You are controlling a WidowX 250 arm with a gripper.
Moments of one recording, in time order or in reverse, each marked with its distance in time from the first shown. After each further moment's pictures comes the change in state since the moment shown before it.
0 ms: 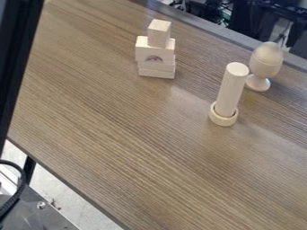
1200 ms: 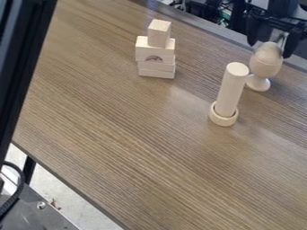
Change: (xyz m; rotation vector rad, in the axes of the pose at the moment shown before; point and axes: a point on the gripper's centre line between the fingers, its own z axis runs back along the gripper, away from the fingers) arm -0.009 -0.002 -0.018 -0.061 0.084 0.039
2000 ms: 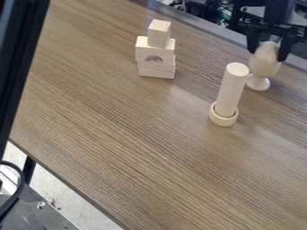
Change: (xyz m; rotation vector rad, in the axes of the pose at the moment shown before) arm -0.009 0.001 -0.011 0.020 -0.007 0.082
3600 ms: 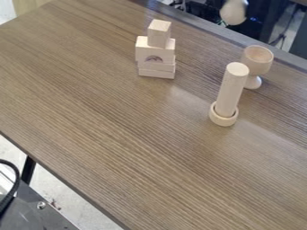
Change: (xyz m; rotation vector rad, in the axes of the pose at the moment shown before) arm 0.004 0.062 0.069 0.155 -0.157 0.145
